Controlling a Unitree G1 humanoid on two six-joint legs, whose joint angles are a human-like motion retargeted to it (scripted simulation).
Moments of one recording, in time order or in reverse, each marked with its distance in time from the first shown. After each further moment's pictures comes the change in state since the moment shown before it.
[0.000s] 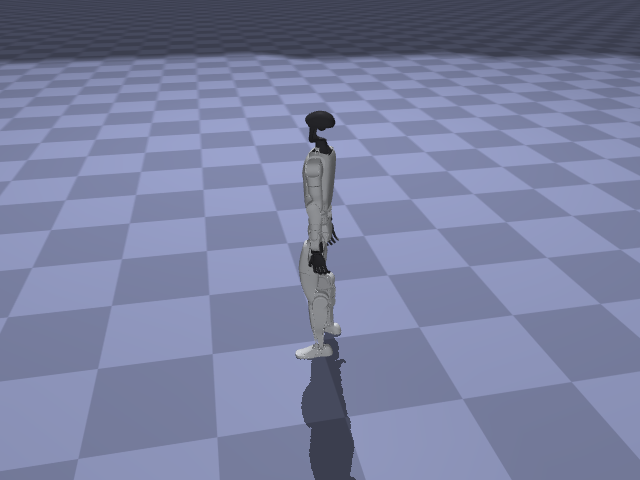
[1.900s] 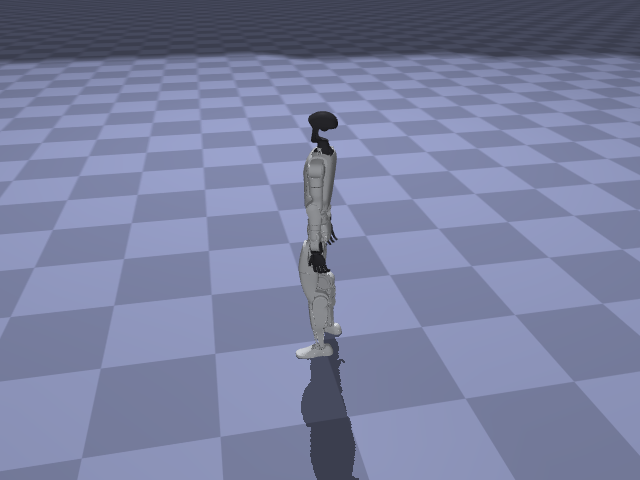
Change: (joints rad) left arm -0.025 0.008 0.002 0.053 -0.009 0.019 -0.050; right arm 0.021 0.001 0.005 0.024 0.051 -0.019 0.004; waist 0.019 -0.016 -0.045; left_leg 0.006 -0.006 -0.011 -0.002 -0.005 0.002; right_leg 0.015 0.002 -0.011 -0.004 -0.011 0.002
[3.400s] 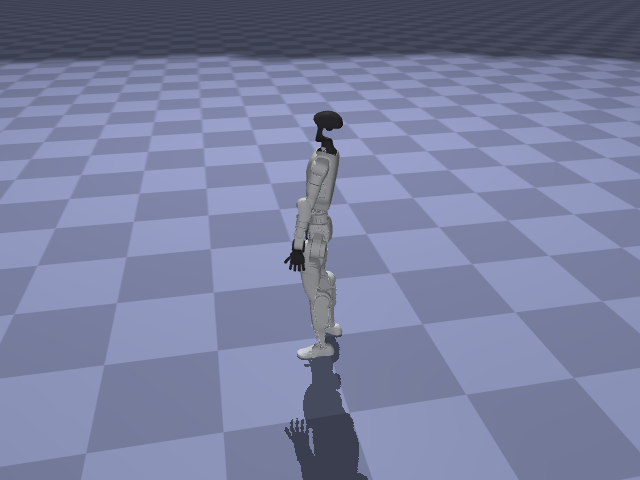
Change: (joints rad) left arm -0.268 0.151 0.113 0.107 -0.172 0.000 -0.123; right arm -0.209 -0.075 -0.122 0.096 0.144 -0.048 0.093; waist 0.015 0.011 -0.050; left_leg -0.007 -0.015 -0.017 -0.002 0.003 -0.001; right_leg -0.003 -0.010 -0.025 -0.004 0.001 -0.006
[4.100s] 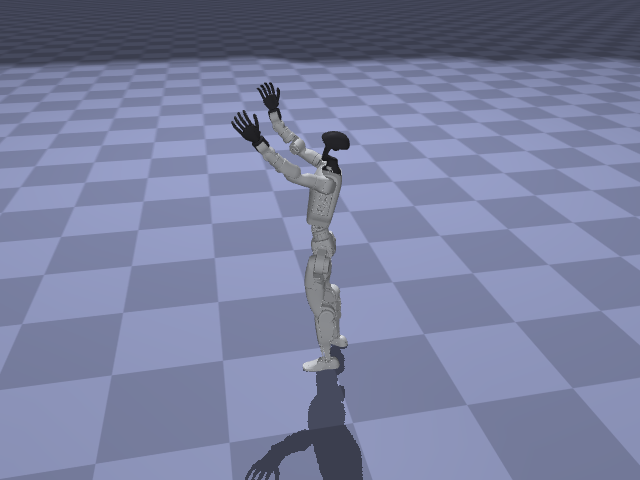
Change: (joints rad) left arm -1.506 0.474 -0.452 -0.506 -0.748 -0.240 0.342; right arm -1.597 -0.434 0.411 -0.564 1.114 -0.369 -0.483; waist 0.121 -0.025 -0.246; left_leg -0.137 0.019 0.012 0.000 -0.014 -0.008; right_leg -0.140 0.012 0.022 0.003 -0.015 0.014
